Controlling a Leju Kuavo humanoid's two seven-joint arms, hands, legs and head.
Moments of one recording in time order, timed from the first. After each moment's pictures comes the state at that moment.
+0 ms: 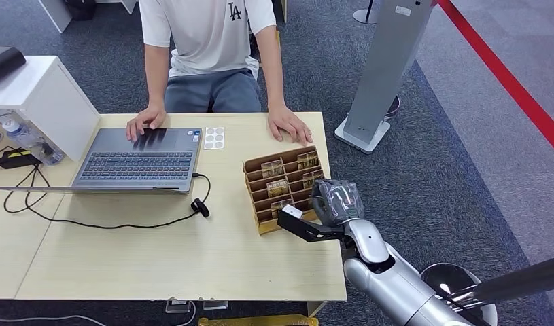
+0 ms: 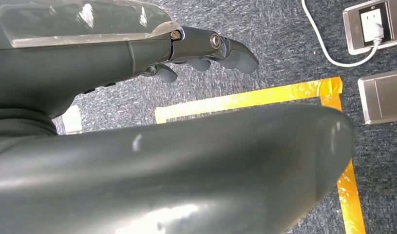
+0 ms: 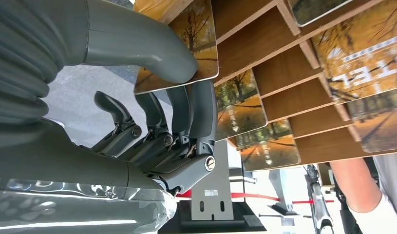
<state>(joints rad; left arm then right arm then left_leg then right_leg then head) -0.07 0.00 -0.12 -0.19 0.17 0.14 -0.09 -0.44 -0.20 0.71 -1.14 0.99 -0.30 0.36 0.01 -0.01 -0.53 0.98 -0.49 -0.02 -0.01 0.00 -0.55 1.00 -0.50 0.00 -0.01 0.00</state>
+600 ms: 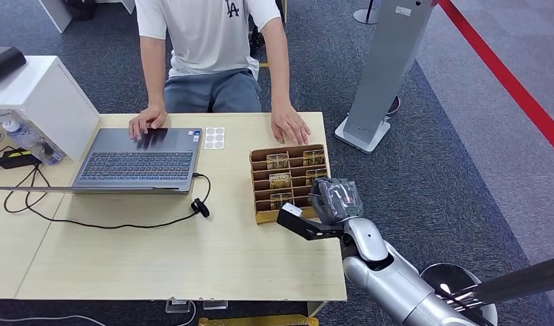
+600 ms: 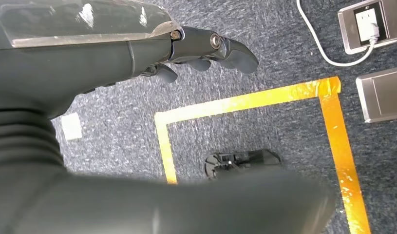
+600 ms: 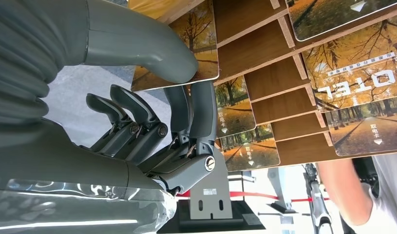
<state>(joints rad) -0.07 0.00 -0.14 -0.19 0.14 0.14 -0.10 -0.46 -0.19 0.73 -1.11 0.97 -0.30 0.34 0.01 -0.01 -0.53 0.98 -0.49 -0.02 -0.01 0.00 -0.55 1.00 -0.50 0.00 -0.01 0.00</state>
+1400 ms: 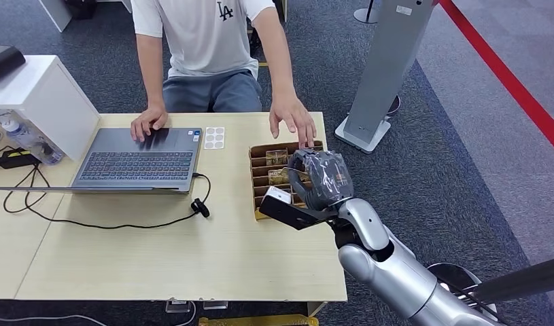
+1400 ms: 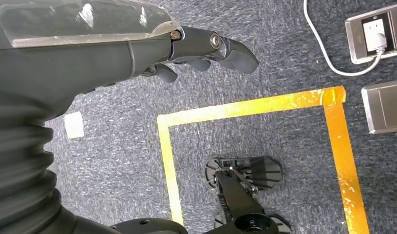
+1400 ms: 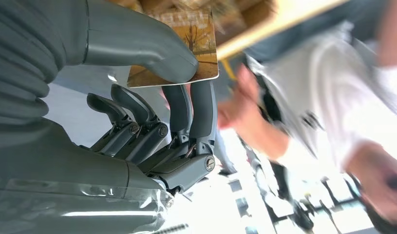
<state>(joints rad) -0.06 0.00 -0.16 -0.19 0.19 0.17 -0.09 -0.51 -0.21 0.74 -1.43 0.87 -0.31 0.29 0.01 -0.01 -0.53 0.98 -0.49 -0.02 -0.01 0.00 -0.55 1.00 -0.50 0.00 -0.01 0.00</state>
